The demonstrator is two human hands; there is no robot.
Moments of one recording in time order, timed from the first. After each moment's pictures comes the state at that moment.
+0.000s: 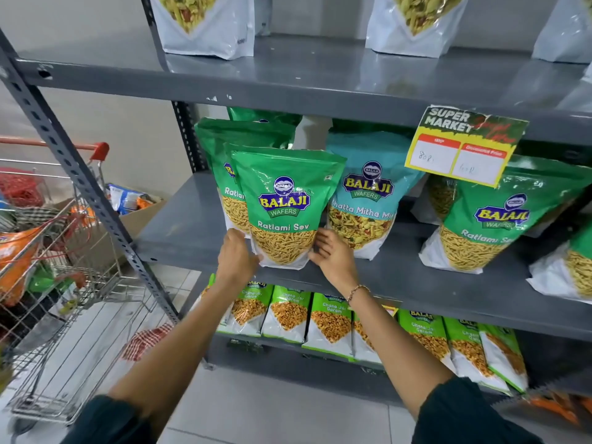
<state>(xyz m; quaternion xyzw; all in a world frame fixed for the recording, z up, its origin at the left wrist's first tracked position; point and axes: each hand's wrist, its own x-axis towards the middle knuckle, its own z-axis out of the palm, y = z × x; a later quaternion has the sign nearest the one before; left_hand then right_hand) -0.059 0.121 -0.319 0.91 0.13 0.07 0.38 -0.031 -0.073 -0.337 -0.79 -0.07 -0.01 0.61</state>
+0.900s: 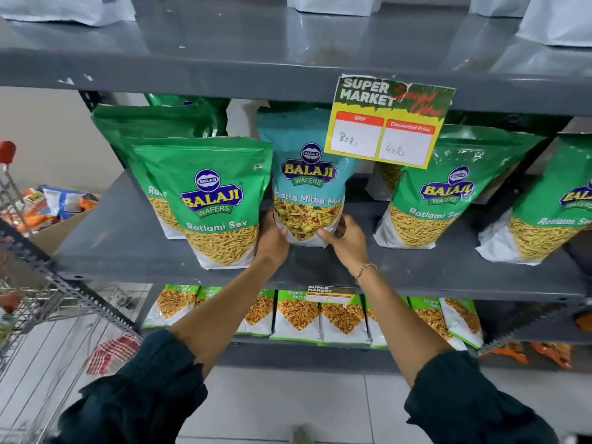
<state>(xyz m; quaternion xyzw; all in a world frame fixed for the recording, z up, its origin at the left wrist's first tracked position) 0.011 -0.032 -0.339 0.86 0.05 -0.01 0.50 0.006 -0.195 -0.357 -0.82 0.07 -0.08 0.57</state>
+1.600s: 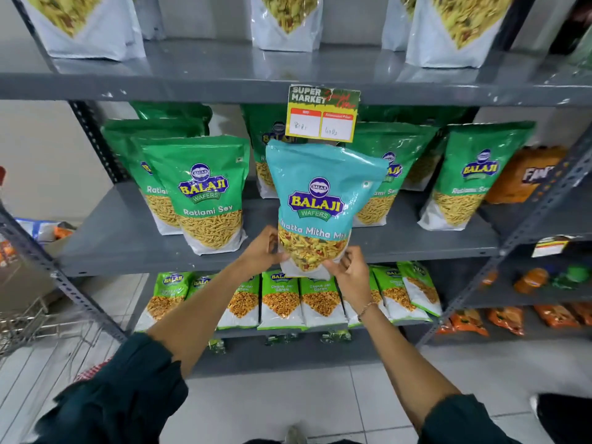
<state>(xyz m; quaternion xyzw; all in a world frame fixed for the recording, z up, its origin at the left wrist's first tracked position) -0.084 -0.016 -0.327 0.84 -0.13 -0.15 0.50 -0.164 -0.214 -0.358 -0.76 0.07 -0.15 0.63</state>
